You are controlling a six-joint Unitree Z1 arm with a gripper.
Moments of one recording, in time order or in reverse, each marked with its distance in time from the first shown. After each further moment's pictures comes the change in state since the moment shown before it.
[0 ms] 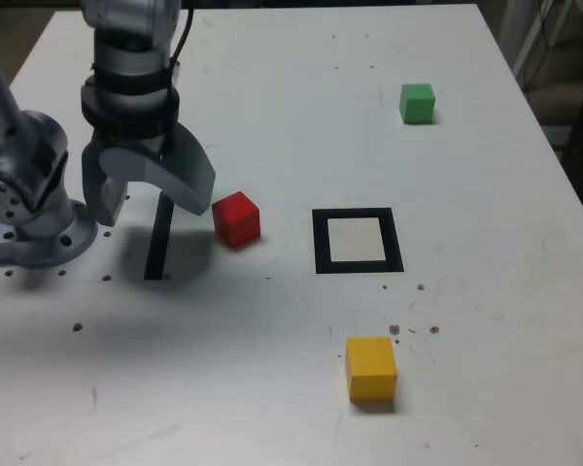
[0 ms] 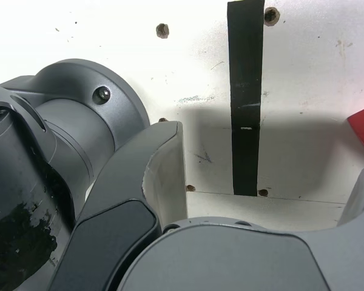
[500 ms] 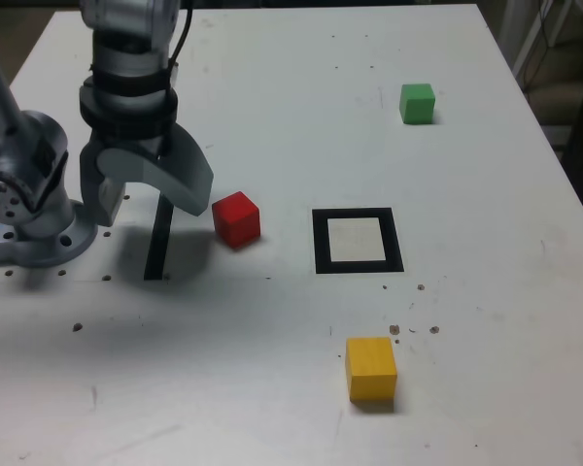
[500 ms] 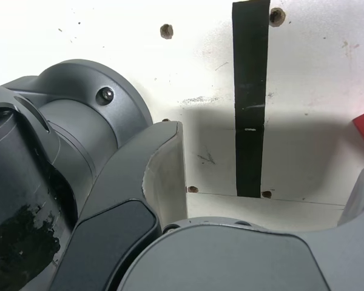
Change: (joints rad) arm 0.000 0.000 0.008 0.000 0.001 0.000
